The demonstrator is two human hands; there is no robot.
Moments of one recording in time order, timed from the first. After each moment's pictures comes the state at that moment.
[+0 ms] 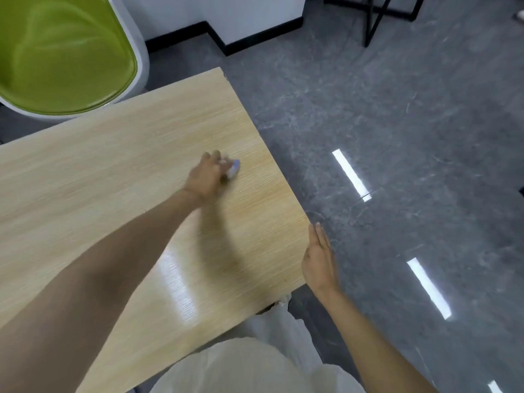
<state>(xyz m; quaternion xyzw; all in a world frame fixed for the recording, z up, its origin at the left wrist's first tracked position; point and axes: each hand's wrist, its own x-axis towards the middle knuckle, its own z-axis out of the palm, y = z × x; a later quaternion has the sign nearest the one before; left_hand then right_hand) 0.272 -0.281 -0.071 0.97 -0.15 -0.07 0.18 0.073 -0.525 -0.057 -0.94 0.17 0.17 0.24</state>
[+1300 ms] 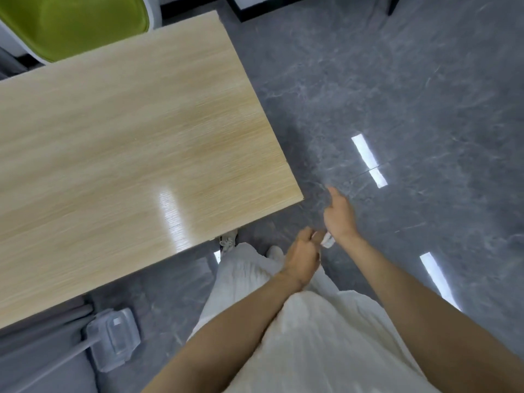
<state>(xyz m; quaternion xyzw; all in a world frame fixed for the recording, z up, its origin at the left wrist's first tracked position) -0.065 -0.532 -0.071 0.89 -0.07 -0.22 0.39 0.017 -0.636 -0.046 -0.89 0.19 0.17 0.38</state>
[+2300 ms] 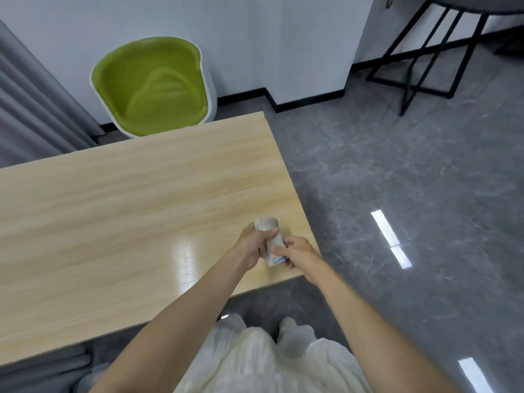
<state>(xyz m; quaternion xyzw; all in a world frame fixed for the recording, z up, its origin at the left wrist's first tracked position) 0.071 -0.391 0.005 0.57 0.34 -0.23 0.71 0.062 -0.527 0.017 -0.73 0.13 0.36 0.57</state>
